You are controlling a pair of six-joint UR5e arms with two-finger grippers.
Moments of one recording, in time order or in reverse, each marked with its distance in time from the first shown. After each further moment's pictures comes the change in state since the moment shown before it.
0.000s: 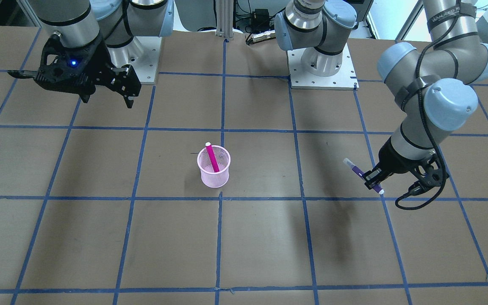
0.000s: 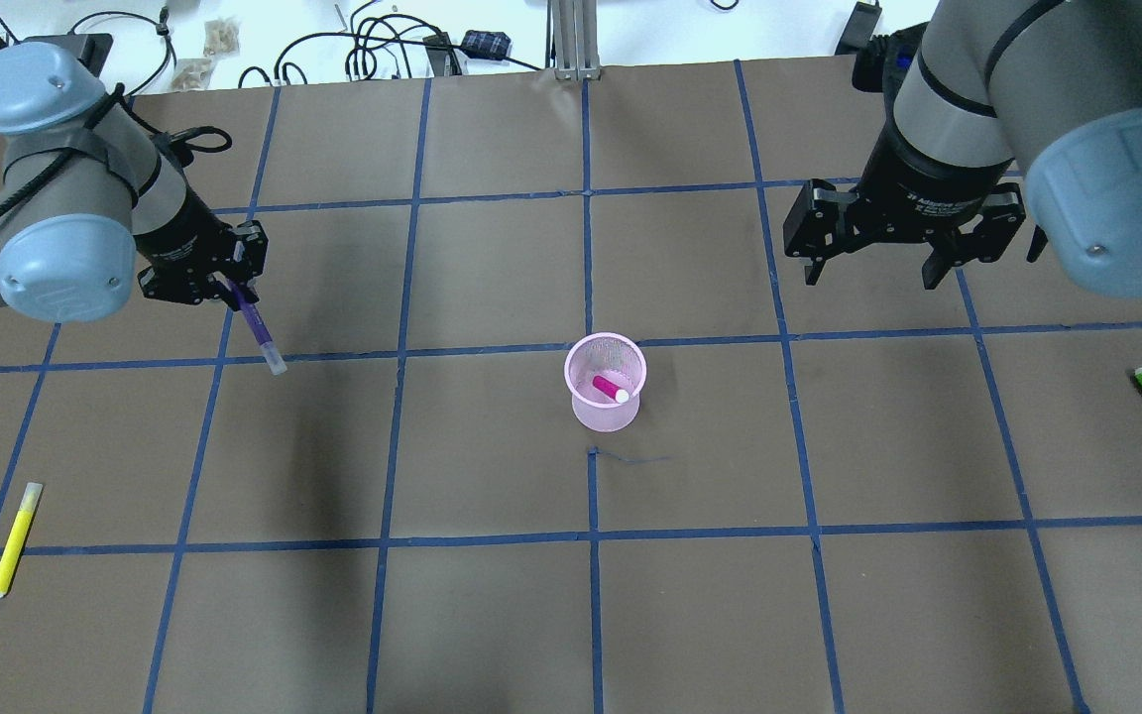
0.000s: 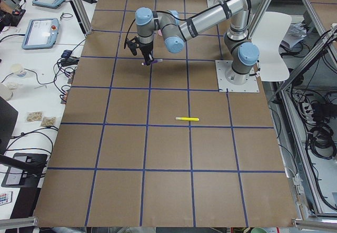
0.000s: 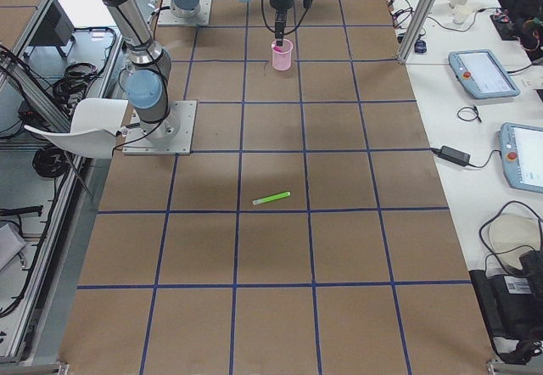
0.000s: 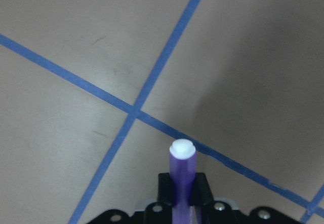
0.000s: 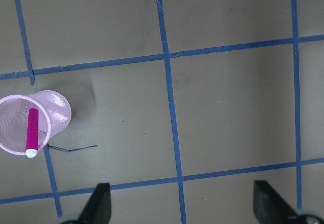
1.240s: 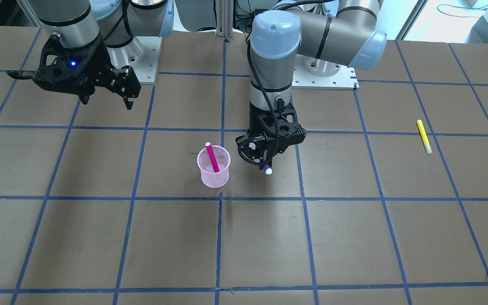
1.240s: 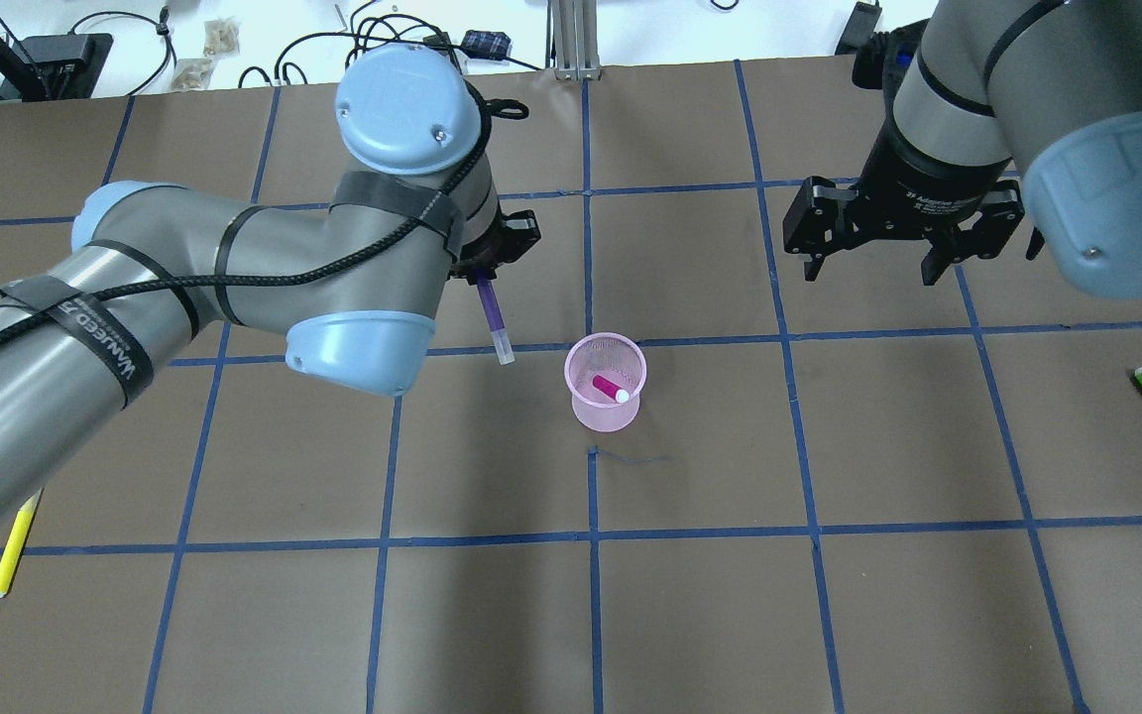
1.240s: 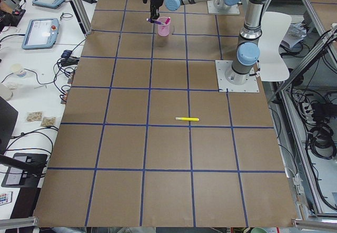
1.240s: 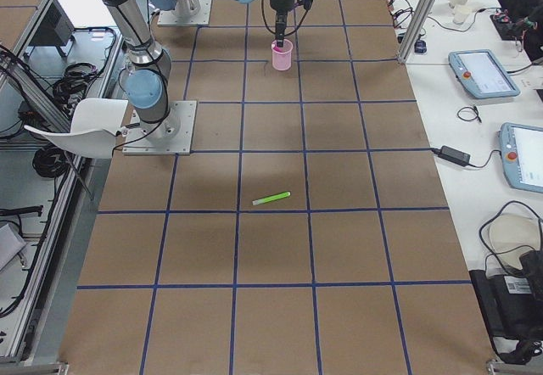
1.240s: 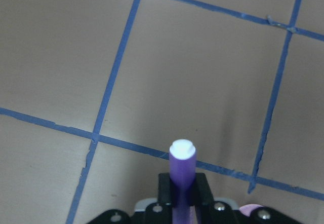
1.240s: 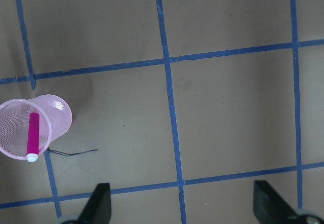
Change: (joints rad) left arm -0.540 0.026 0.022 0.143 0.128 -0.290; right arm 0.000 0.001 0.002 -0.016 -0.001 0.000
